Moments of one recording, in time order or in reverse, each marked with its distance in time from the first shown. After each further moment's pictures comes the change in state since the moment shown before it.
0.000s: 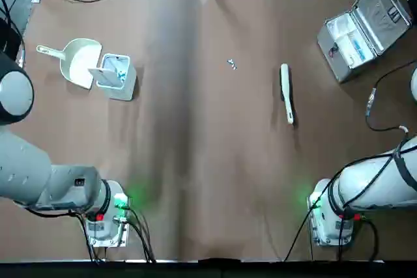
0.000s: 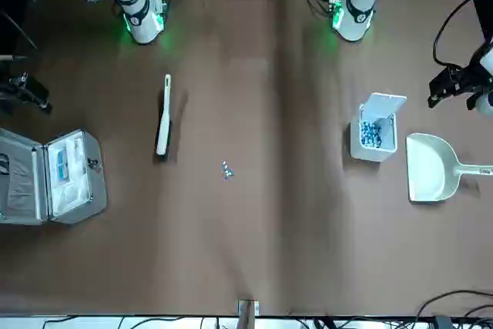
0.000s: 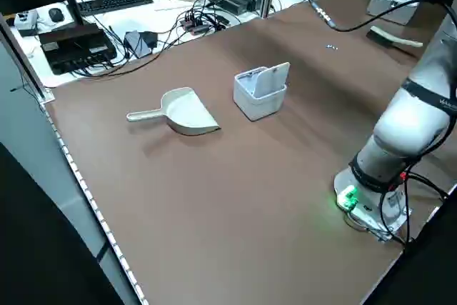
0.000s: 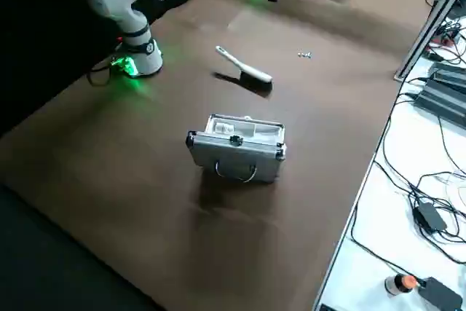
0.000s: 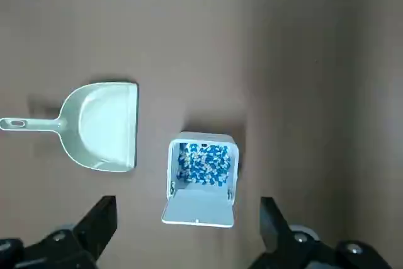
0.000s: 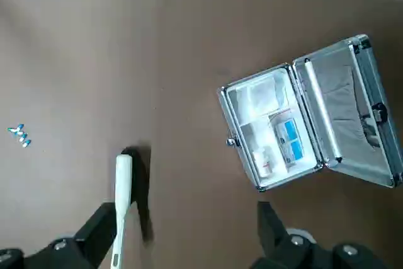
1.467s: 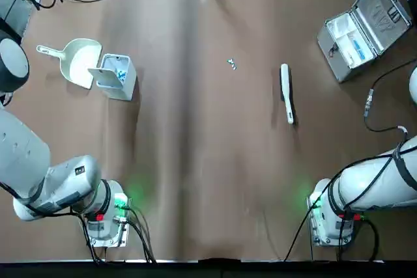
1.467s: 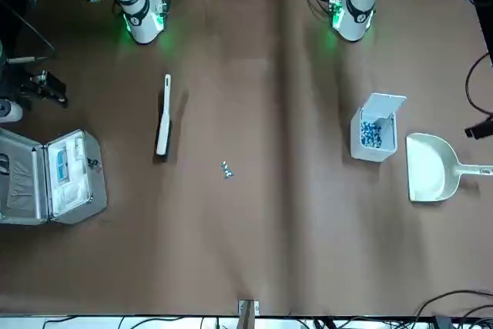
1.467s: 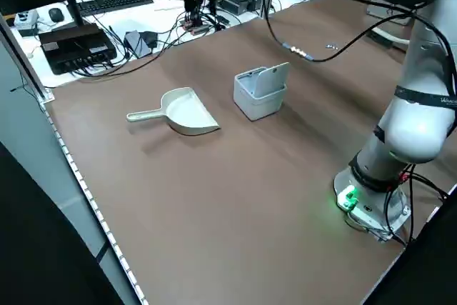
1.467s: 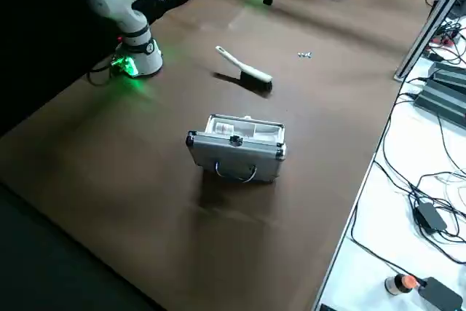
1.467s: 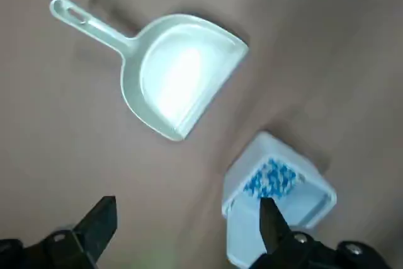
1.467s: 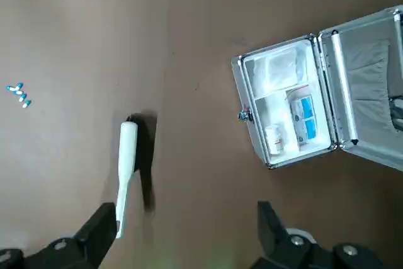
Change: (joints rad) left arm 0.332 0.229 0.011 -0.026 0.021 0.063 -0.276; right arm 0.027 0.004 0.007 -0.034 0.006 -0.079 -0.034
